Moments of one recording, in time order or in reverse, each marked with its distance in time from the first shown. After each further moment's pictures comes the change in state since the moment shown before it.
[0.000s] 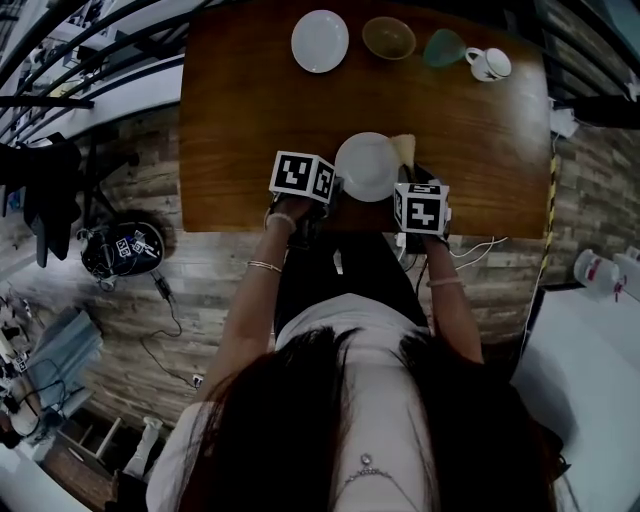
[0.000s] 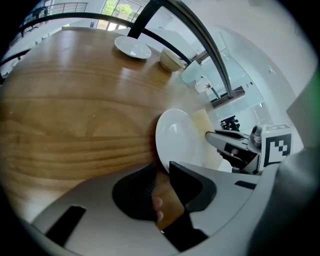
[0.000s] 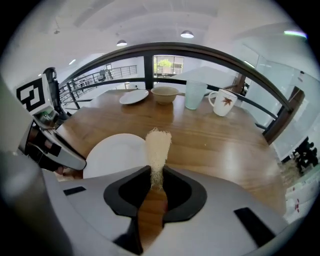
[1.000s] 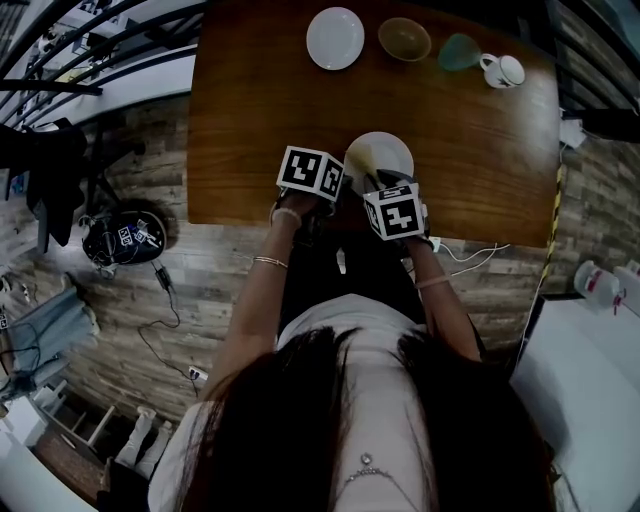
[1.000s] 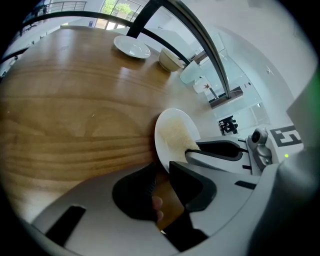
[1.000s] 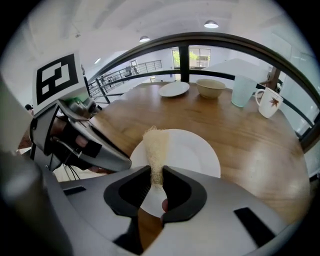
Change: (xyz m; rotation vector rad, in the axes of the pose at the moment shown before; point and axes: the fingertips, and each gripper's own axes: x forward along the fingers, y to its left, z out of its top) left arm 0.000 -0.002 0.000 0.007 0.004 -0.026; right arm 0.010 0.103 -0.002 -0.144 0.060 0.282
